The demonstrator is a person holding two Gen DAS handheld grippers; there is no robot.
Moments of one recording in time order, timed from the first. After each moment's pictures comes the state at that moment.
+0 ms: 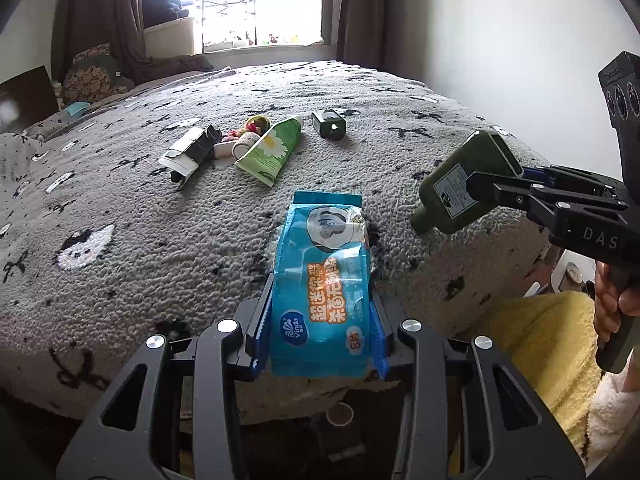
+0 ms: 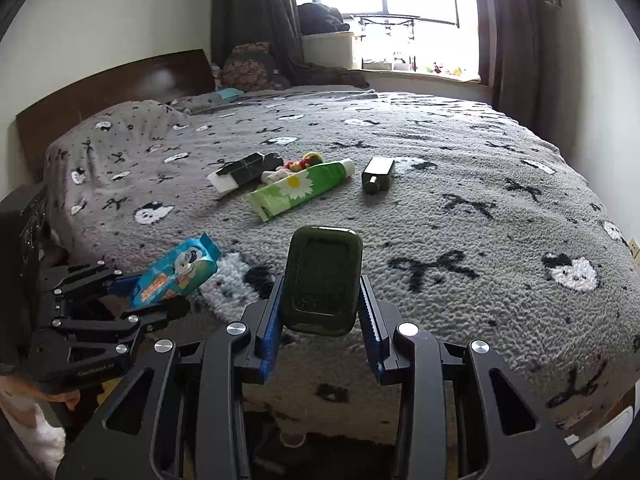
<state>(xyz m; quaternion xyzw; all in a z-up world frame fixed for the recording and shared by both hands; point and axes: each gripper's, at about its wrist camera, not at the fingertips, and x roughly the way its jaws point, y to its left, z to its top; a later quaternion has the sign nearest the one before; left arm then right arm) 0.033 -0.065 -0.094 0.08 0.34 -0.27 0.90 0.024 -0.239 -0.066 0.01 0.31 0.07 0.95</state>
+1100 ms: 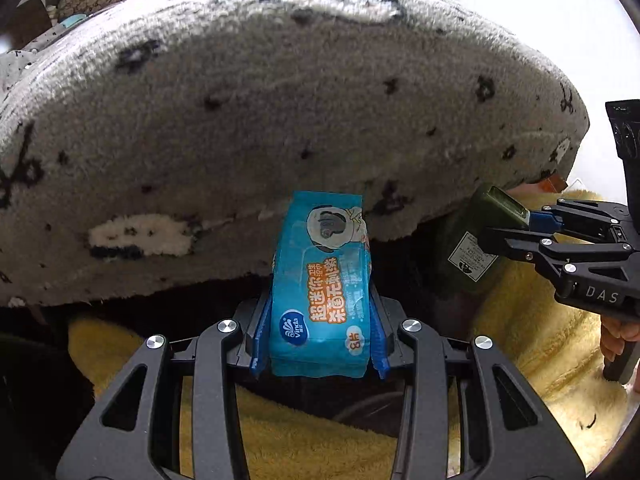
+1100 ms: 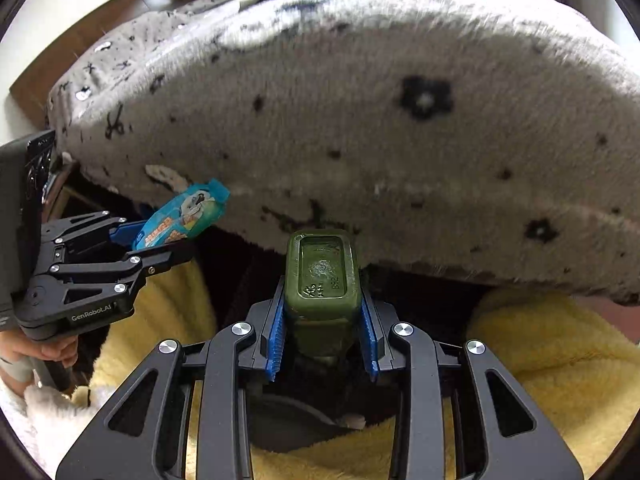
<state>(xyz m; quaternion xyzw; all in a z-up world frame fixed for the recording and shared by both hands) -0.014 -0.034 -0.217 0.09 0.50 -0.25 0.83 -0.031 -0.208 -0.209 0.06 0.50 0.11 0.86</state>
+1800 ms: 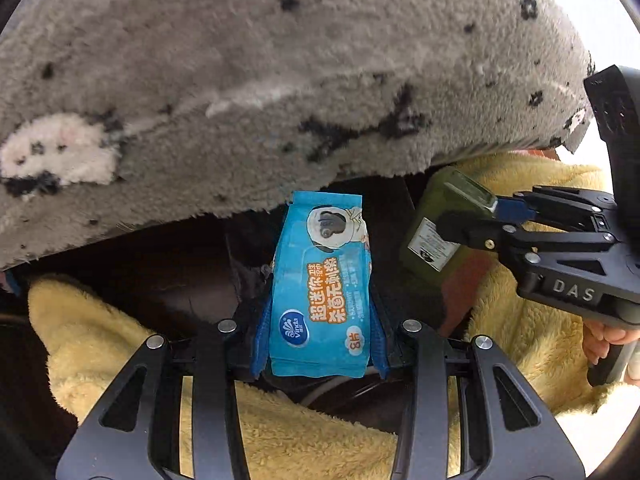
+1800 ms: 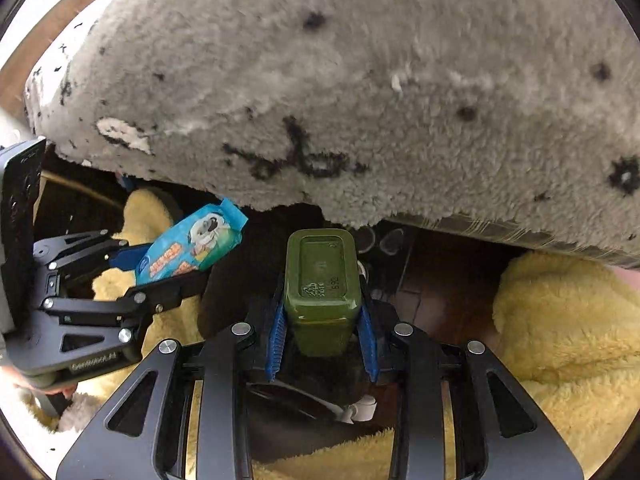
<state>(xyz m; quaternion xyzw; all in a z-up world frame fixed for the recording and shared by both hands) -0.004 -0.048 -0.288 0.07 0.58 -0.26 0.77 -0.005 -0.203 -0.278 0.08 0.57 0.11 0.81</state>
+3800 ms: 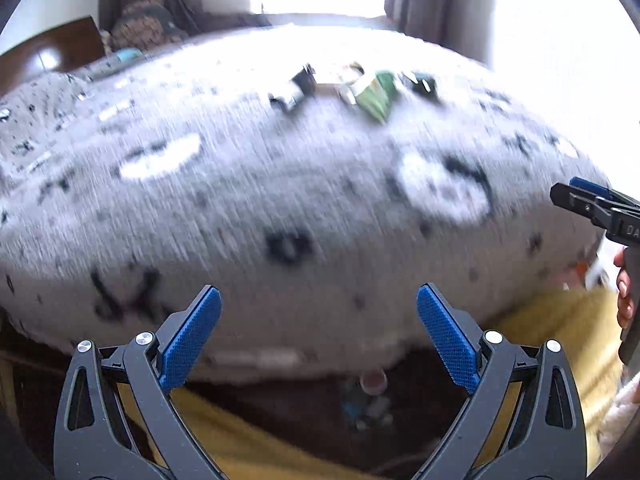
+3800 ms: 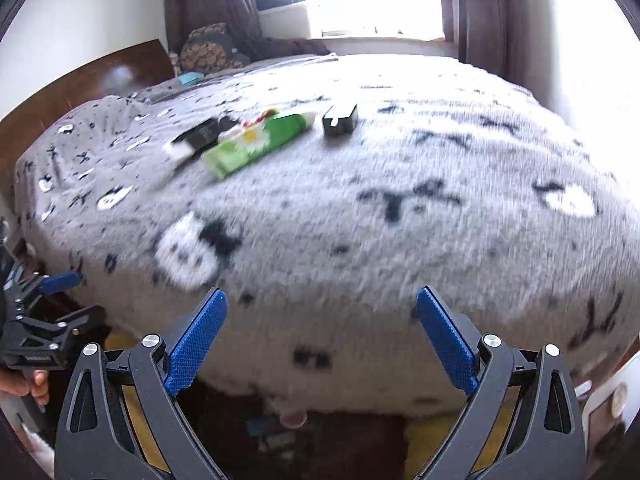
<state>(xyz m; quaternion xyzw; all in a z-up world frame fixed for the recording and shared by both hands) 0.057 0.011 -0.113 0.06 0.39 -0.17 0.90 0.041 -0.250 -0.106 0.05 0.36 0.01 0.93</state>
